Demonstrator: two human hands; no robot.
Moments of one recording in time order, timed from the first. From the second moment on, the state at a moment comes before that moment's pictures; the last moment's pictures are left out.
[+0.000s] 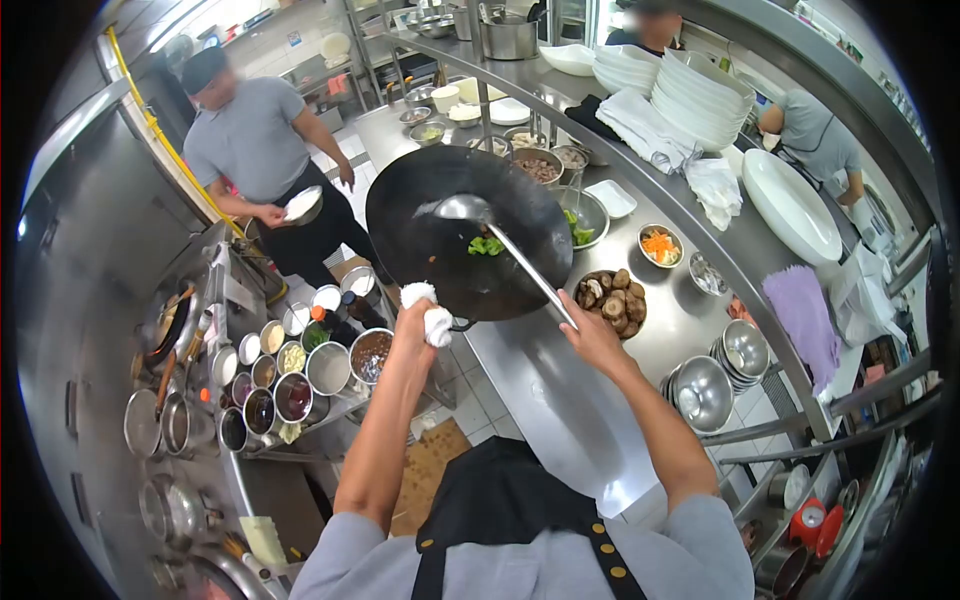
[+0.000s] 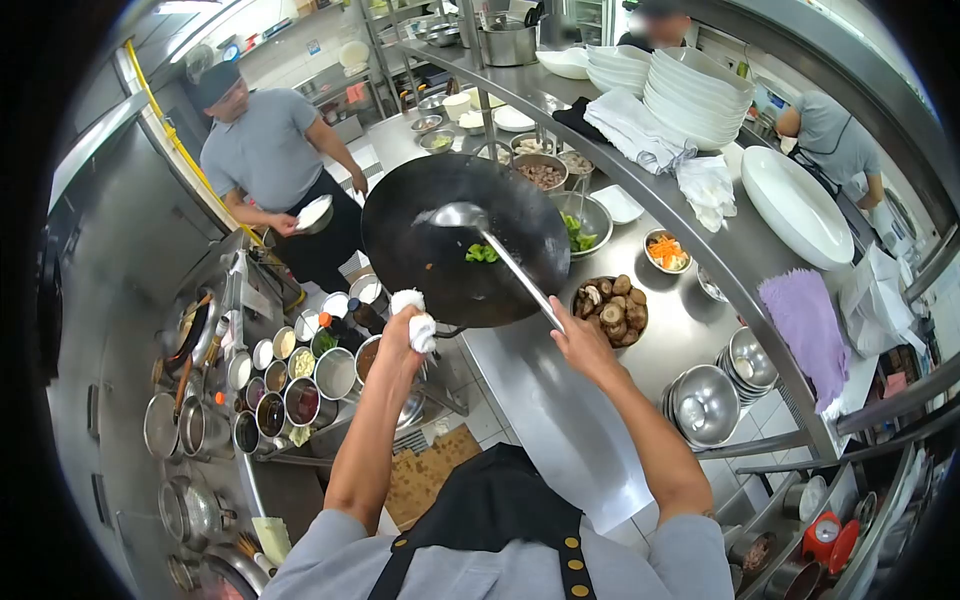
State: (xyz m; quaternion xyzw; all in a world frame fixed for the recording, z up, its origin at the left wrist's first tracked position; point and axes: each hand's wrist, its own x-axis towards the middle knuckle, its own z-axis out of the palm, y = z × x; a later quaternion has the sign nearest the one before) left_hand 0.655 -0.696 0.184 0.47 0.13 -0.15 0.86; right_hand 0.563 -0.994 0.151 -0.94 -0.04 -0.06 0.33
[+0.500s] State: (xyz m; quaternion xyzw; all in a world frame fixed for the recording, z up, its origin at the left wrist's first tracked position) left_hand 0.672 -0.675 0.204 0.45 0.10 -0.16 0.87; right_hand 0.566 -1.053 0.152 -0.97 -0.04 -0.14 0.21
